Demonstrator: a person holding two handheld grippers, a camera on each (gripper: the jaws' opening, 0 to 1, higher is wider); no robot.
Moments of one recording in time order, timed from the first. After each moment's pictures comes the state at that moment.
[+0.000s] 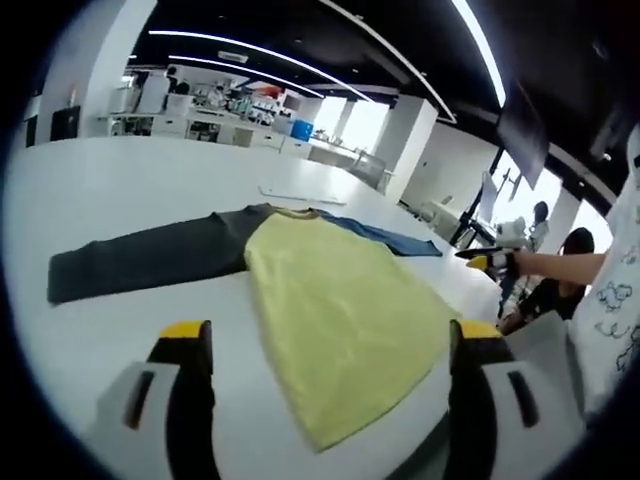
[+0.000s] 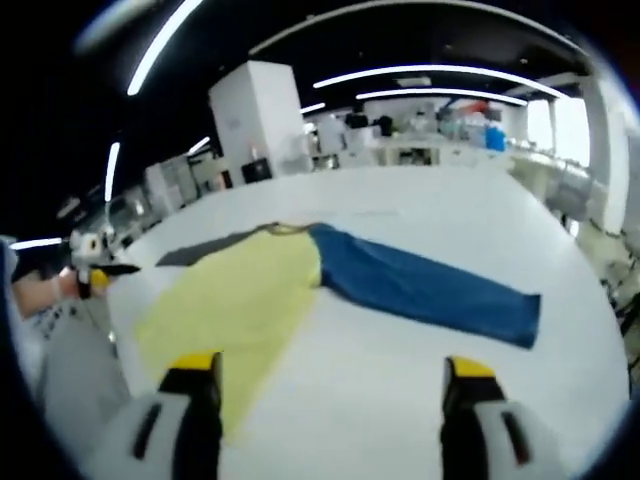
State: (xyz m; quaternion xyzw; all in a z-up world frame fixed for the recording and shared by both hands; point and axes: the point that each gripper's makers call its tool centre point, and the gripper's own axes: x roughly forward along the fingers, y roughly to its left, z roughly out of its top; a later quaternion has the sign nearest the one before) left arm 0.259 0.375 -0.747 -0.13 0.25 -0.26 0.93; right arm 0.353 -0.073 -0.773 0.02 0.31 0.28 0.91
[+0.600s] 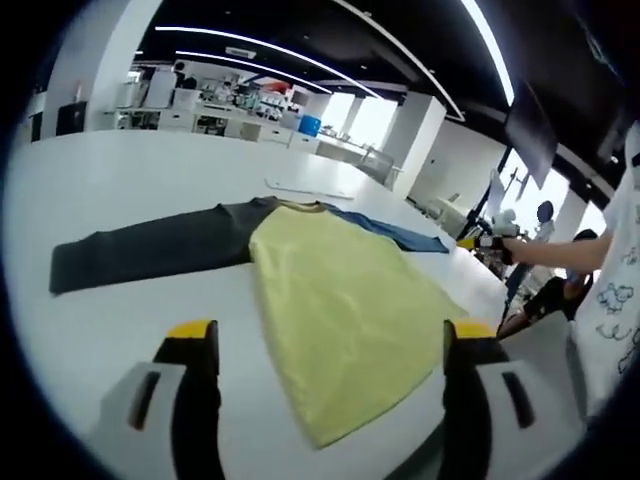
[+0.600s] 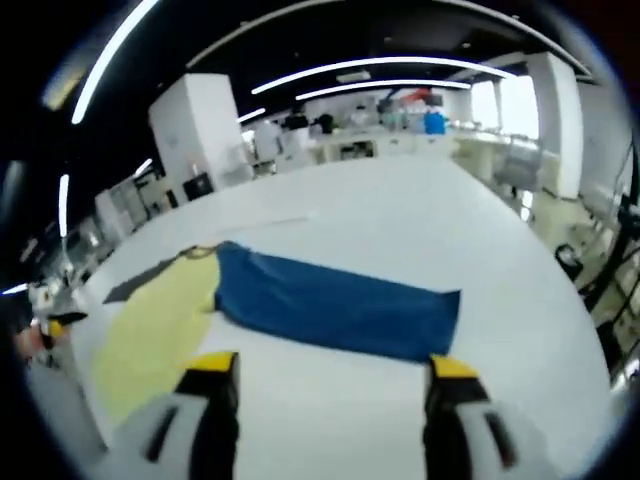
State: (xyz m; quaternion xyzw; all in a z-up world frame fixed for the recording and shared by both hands) left arm 0.257 0.370 -0.758 -0.13 0.27 -0.25 0.92; right arm 0.423 -0.169 -0.791 0.06 0.33 0.16 0.93
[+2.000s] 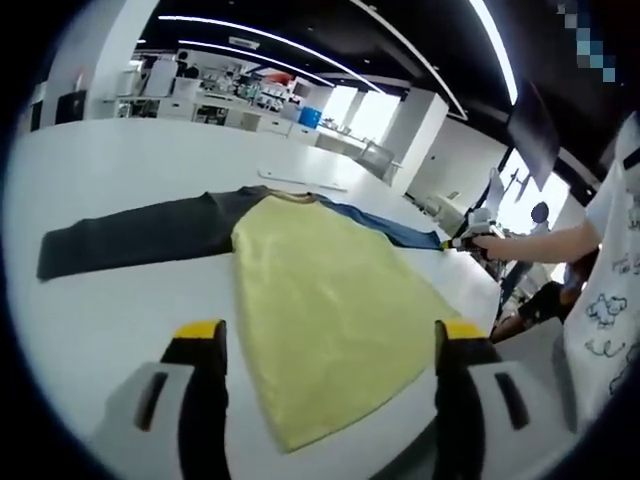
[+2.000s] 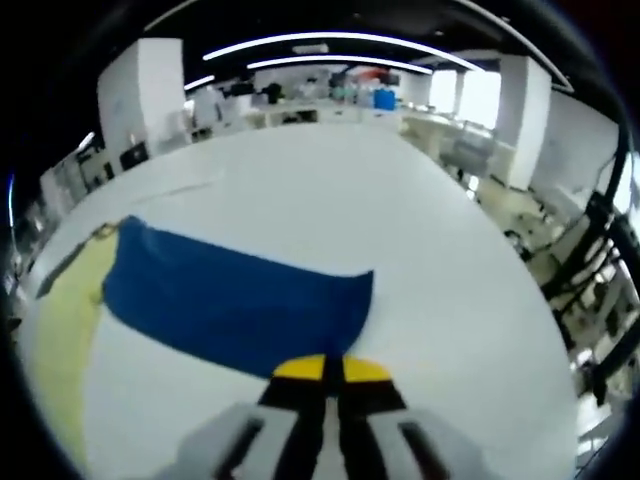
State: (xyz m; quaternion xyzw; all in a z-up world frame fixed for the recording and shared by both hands) left arm 0.255 0.349 -0.761 -0.14 0.28 -0.25 0.92; right arm 0.460 -0.220 -0.837 -0.02 0.39 0.04 0.92
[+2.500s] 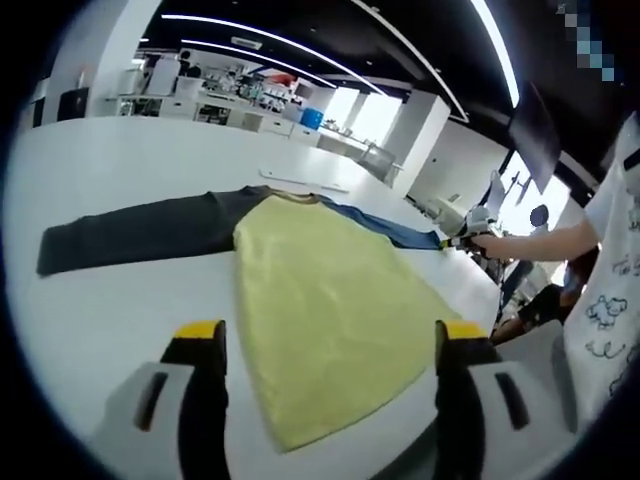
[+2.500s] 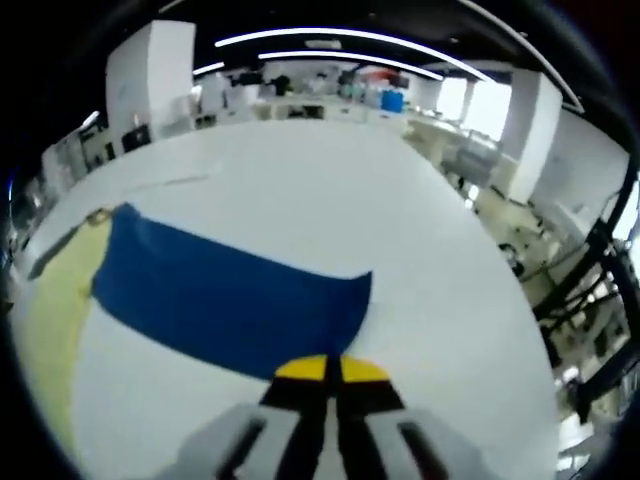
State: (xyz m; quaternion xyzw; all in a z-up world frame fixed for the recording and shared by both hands) left arm 0.254 0.350 -0.762 -0.15 0.28 -0.24 0.92; right arm 0.480 -0.238 -0.835 -0.06 0.39 0.04 0.92
